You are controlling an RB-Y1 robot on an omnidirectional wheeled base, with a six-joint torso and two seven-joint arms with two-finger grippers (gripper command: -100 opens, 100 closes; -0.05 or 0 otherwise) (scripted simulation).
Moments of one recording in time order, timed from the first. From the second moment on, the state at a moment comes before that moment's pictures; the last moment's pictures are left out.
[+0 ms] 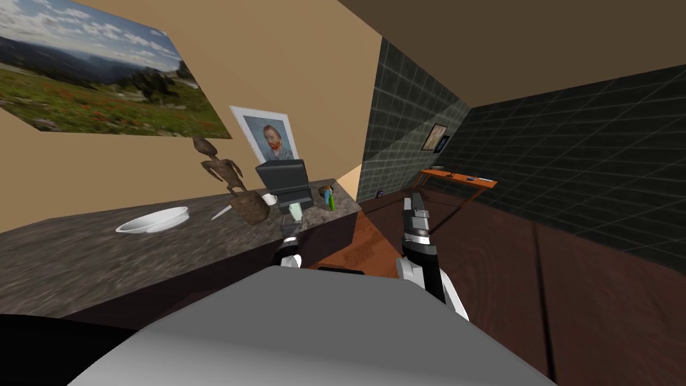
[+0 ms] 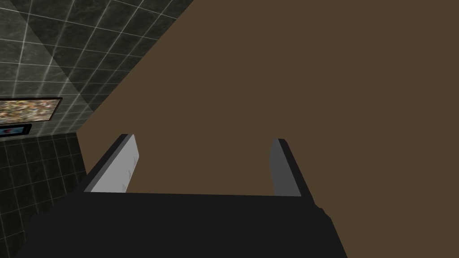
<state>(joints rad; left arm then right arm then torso) 0.30 0.14 -0.07 -1.47 0.67 -0.69 0.73 0.46 -0.05 -0.05 -2.23 0.11 -0.53 0.15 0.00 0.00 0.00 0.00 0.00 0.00</state>
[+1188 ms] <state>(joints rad) 0.27 0.07 -0.06 -1.34 0.77 -0.71 0.83 0.46 -0.05 -0.05 -2.23 0.11 -0.53 0.15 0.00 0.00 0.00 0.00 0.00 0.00</state>
